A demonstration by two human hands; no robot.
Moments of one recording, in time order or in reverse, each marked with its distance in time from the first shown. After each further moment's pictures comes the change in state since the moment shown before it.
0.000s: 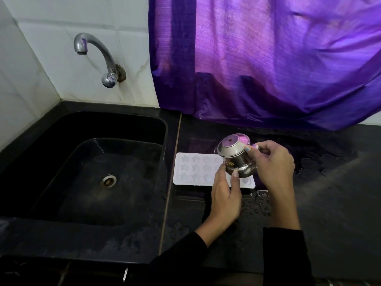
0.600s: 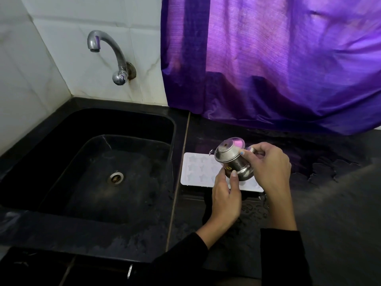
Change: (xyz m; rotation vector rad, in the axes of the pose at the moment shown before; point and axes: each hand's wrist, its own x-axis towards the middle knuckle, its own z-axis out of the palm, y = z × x) left_hand 0.007 -0.007 -0.012 -0.065 0.030 -0.088; right_hand 0.001 -0.013 0.022 -0.068 -0.091 -0.027
